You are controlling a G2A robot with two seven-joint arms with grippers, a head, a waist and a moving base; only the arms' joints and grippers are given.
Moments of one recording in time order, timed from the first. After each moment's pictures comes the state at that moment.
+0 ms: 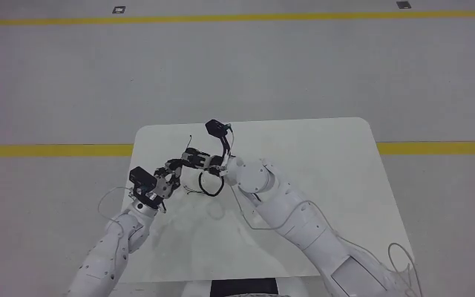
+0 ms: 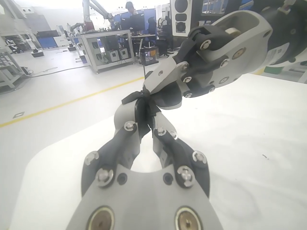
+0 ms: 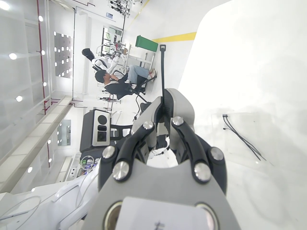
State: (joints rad) left arm 1.55 -1.07 -1.27 -1.35 1.36 -0.33 0.71; right arm -1.02 -1.59 0.82 -1.22 -0.25 0.03 0.51
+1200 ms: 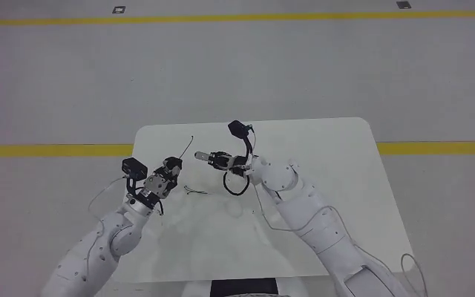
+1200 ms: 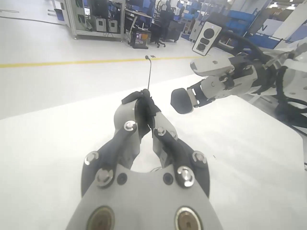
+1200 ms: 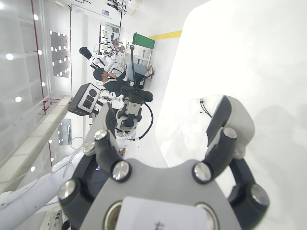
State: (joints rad) left arm 1.57 -0.86 -1.13 -1.54 0.85 -0.34 0.45; right arm -1.10 -1.51 0.98 -1.31 -0.30 -0.01 0.68
